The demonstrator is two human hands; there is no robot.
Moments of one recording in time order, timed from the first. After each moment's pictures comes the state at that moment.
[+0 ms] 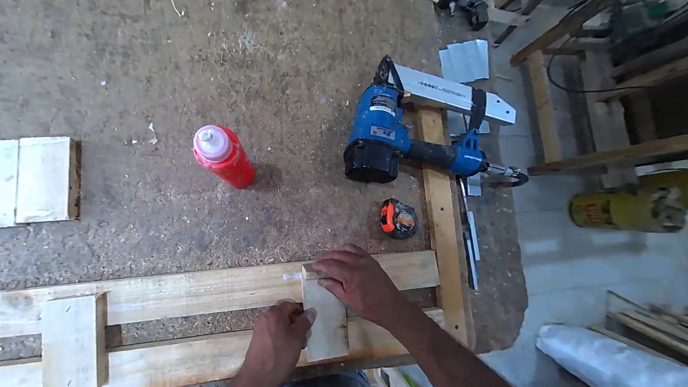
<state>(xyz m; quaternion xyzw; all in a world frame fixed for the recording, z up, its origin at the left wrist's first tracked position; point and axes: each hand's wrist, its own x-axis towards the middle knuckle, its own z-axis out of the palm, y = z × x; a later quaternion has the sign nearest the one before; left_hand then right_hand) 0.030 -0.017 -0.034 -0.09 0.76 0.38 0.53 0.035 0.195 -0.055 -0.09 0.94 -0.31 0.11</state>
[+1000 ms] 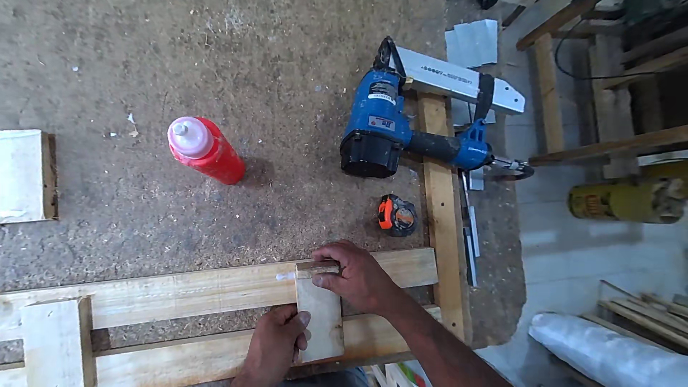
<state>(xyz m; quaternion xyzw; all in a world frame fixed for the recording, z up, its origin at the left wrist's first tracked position) 0.046 -0.015 -0.054 -0.23 0.61 0.53 0.54 0.024 0.208 -0.060 0.07 0.84 -0.47 0.26</state>
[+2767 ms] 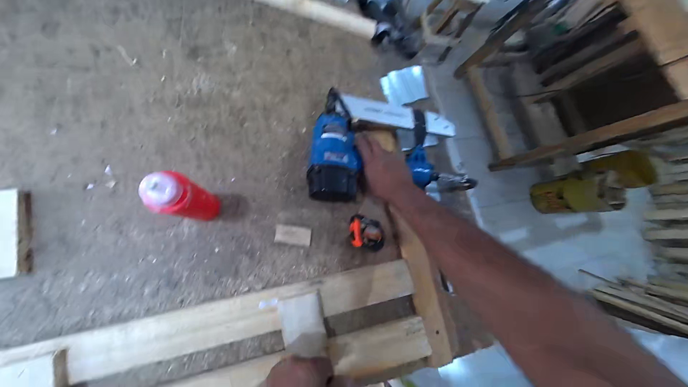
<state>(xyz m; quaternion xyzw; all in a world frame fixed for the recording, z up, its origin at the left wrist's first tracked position) 0.036 0.031 0.011 0.25 0.73 0.21 0.60 -0.131 0.377 -0.065 0.07 0.99 -0.01 0.10</state>
